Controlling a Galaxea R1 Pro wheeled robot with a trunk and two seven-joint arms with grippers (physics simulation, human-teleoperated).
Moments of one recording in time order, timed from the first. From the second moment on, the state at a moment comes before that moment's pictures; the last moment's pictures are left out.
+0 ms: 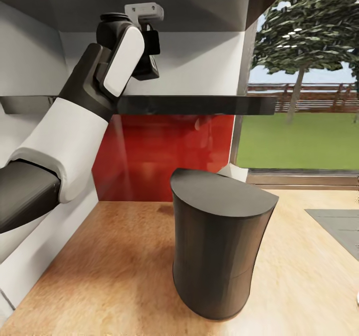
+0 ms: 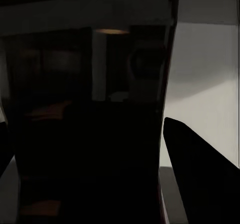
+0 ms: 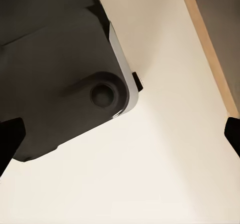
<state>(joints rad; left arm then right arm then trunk) -1.76 -0.14 -0.39 -0.90 0.57 0.70 0.57 -0.16 -0.11 0.78 0.05 0.29 -0.34 0.21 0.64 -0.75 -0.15</state>
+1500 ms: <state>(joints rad) -1.76 -0.14 -0.39 -0.89 0.57 0.70 0.56 -0.16 -0.11 0.78 0.05 0.29 -0.34 0.21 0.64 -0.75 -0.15</state>
